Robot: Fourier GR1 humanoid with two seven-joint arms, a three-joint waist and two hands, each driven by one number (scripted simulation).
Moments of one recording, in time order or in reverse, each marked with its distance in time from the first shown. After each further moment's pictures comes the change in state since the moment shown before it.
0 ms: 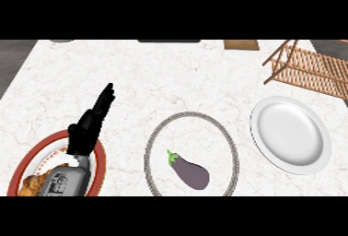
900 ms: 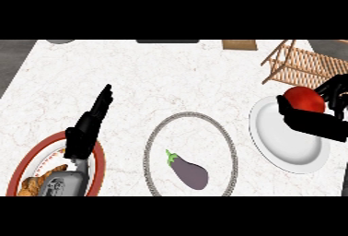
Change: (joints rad) left arm 0.032 0.003 -0.018 -0.060 -0.002 0.015 0.039; right arm 0.290 0.302 0.295 -0.278 0.004 -0.008 0.031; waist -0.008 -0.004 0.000
